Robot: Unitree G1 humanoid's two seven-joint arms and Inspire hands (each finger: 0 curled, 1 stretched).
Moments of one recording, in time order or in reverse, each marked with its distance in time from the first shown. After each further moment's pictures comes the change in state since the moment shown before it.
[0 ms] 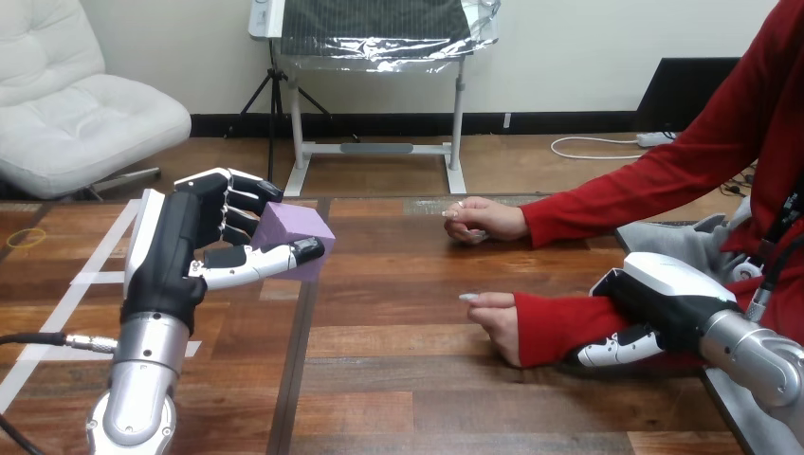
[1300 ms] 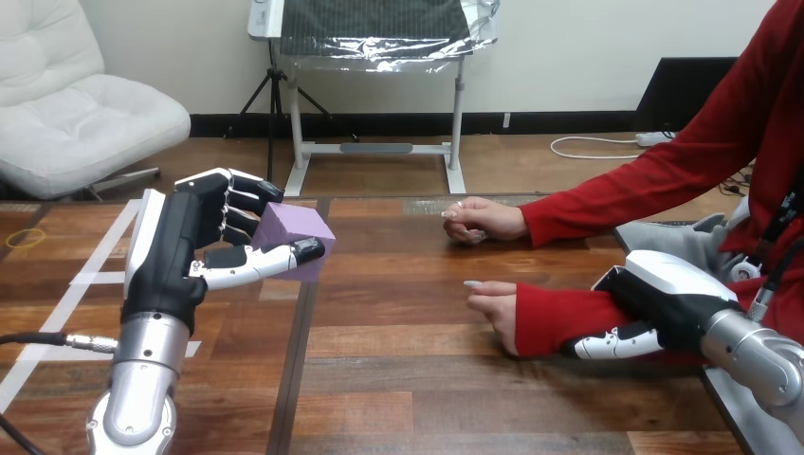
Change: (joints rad) left arm 0.000 0.000 0.000 0.000 0.003 0.000 0.000; right arm -0.006 0.000 0.000 0.008 0.020 0.004 -0.002
